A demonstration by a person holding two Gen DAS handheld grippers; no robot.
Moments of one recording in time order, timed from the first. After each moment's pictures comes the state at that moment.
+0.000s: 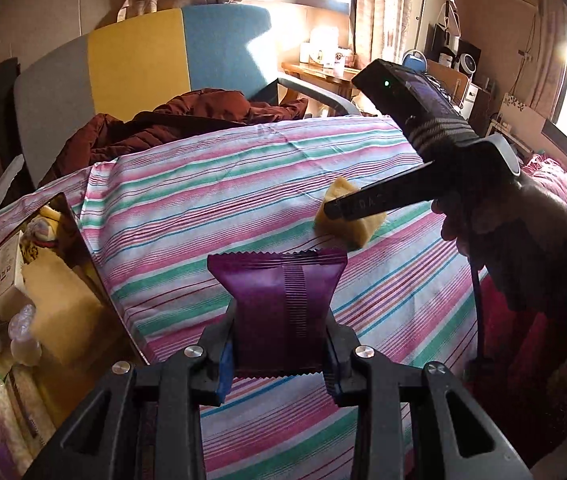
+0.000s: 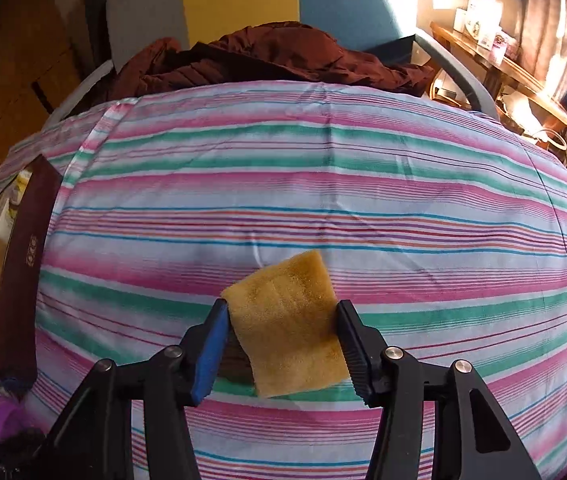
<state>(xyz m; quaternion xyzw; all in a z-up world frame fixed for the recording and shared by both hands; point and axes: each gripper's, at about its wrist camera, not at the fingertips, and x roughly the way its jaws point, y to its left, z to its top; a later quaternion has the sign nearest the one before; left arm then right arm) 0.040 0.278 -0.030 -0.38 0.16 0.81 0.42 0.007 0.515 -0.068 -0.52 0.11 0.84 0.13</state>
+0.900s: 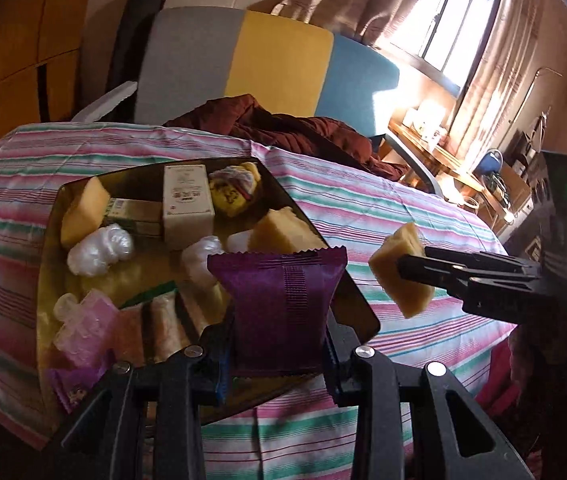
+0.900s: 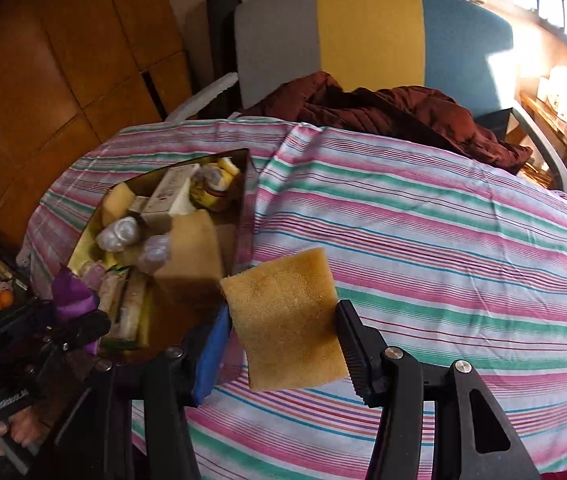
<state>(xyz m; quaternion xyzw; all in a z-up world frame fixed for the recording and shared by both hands) -0.024 0.091 0.002 -0.42 -0.02 0.86 0.30 0.007 0.324 0.004 -0.44 0.09 0.89 -0.01</state>
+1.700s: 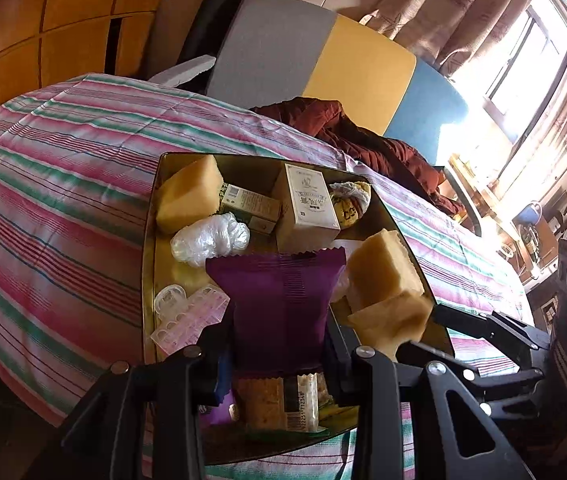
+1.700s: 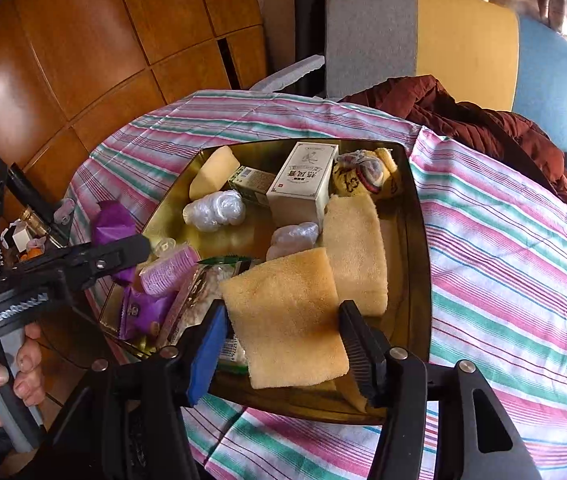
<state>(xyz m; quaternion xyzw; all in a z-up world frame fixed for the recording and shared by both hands) -0.078 0.015 -0.013 -0.45 -0.09 0.86 0.21 -0.031 0.205 -0.013 -0.46 0.04 0.88 -0.10</state>
